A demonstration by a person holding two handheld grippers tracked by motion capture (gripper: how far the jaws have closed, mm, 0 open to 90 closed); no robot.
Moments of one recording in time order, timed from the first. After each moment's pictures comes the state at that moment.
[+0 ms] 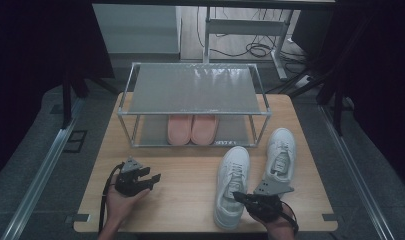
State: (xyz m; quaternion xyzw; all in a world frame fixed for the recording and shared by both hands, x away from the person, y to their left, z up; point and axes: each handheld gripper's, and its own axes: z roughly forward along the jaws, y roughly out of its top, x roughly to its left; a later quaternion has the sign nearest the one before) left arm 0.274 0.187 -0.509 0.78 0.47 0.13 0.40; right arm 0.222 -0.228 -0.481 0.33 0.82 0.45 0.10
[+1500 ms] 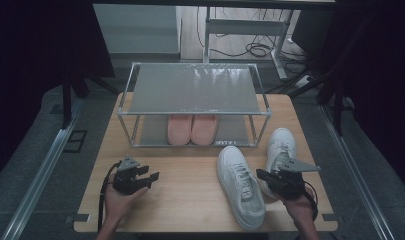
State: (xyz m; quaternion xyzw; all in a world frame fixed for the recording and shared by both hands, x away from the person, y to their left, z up) left arm 0.276 0.193 -0.504 0.77 0.47 0.12 0.41; right arm 0.268 -0.279 -0.454 0.40 0.79 0.44 0.15
